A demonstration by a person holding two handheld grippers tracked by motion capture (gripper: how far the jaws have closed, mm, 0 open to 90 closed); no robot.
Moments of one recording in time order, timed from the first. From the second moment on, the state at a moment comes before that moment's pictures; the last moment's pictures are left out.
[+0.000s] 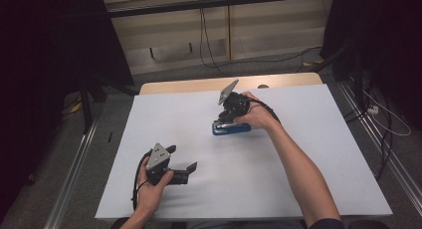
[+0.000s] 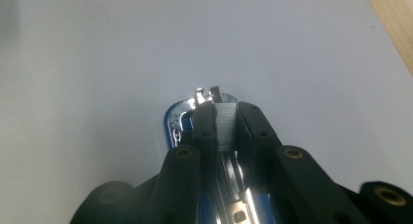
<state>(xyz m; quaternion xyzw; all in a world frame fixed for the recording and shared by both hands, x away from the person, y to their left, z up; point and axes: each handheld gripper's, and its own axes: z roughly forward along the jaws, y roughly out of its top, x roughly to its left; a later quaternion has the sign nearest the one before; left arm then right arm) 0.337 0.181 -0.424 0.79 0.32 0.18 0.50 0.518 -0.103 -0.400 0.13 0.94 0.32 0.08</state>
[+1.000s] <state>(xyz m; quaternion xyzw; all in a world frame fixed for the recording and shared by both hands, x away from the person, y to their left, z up) 0.337 0.181 -0.424 0.79 0.32 0.18 0.50 0.526 -0.104 -0.407 0.10 0.94 0.31 0.06</state>
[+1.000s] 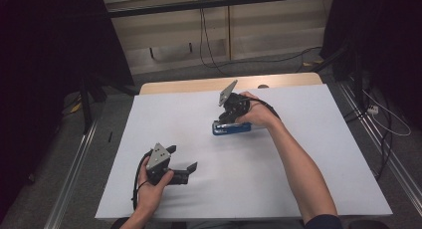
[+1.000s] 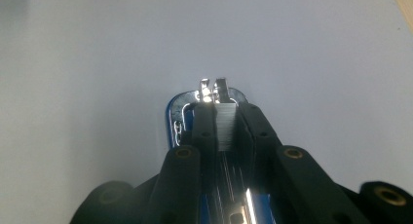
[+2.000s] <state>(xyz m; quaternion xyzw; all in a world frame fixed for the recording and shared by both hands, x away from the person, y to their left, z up) 0.337 0.180 -0.424 0.79 0.32 0.18 0.50 0.524 -0.102 -0.409 0.07 0.94 0.31 0.07</state>
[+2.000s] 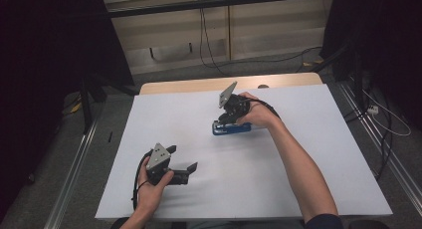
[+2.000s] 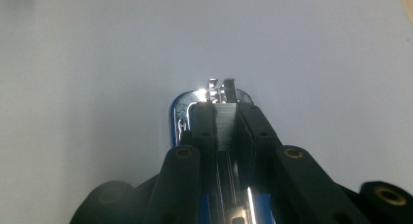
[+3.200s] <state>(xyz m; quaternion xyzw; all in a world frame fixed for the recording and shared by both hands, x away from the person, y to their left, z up) 0.337 0.181 -0.424 0.79 0.32 0.18 0.50 0.529 -0.096 -0.408 0.08 0.94 0.32 0.06</state>
